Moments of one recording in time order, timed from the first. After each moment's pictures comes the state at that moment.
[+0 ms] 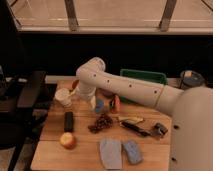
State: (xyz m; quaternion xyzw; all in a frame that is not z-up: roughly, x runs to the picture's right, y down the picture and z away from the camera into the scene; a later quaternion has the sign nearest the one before) arm -0.141 0.082 0.783 -0.17 -0.31 -0.49 0.80
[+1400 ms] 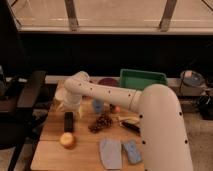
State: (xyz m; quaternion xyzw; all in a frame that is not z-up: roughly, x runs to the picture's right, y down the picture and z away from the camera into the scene) arm -0.209 0.151 0.846 -0.19 -0.38 -0.53 0.73
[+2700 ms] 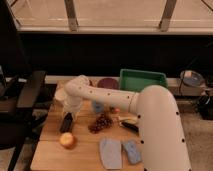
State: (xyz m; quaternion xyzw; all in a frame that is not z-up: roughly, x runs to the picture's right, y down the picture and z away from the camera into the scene) arm -0.211 0.161 0.842 -0.20 -0.37 -0.52 0.74
